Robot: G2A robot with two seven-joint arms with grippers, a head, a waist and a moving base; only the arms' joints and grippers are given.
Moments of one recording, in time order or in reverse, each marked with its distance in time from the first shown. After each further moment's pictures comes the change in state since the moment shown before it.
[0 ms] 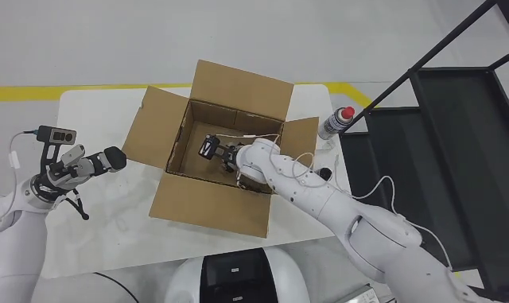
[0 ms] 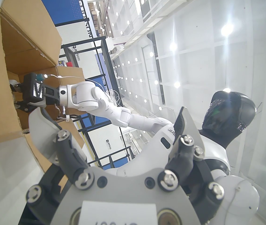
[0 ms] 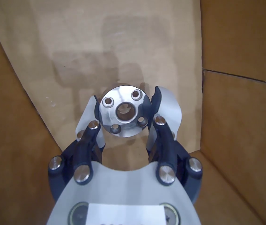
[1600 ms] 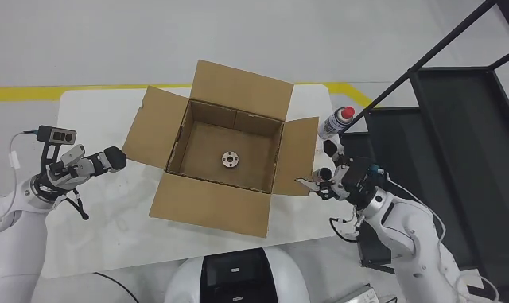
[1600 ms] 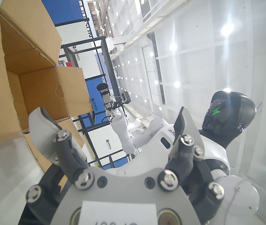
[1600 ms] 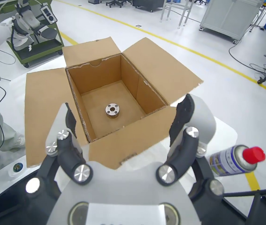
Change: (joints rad) left arm 0.000 0.000 0.000 0.000 0.000 0.000 0.000; right arm -1.157 0.299 1.205 -1.069 -0.007 -0.518 -0.745
